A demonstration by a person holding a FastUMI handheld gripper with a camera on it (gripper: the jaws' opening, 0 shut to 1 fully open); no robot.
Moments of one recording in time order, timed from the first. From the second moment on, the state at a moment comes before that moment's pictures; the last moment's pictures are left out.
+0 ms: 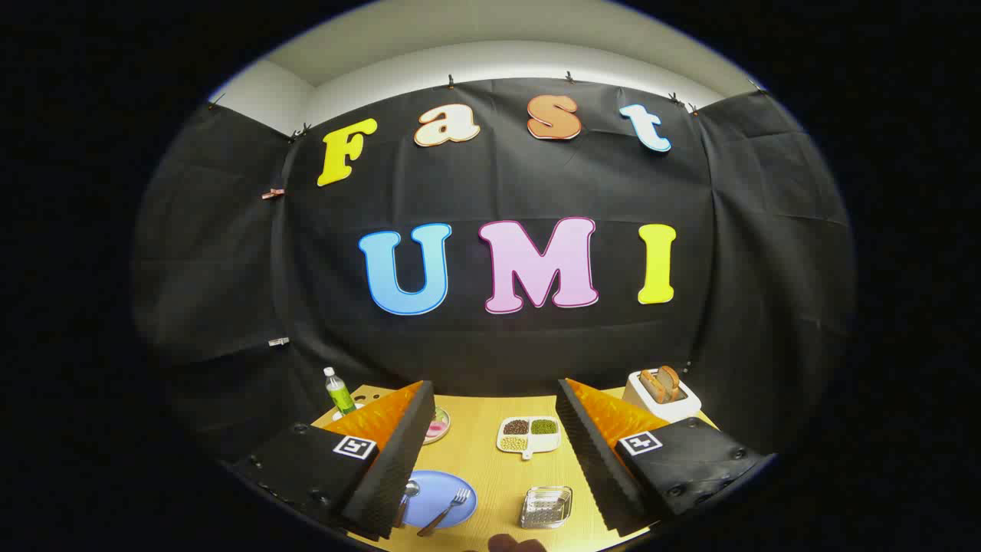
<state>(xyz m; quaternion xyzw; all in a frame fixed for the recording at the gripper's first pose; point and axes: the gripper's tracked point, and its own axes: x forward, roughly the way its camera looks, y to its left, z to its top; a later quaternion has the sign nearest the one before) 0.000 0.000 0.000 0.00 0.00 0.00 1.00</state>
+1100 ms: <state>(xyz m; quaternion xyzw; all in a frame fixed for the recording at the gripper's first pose) 0.021 0.005 -0.035 0.00 0.05 -0.01 1.00</state>
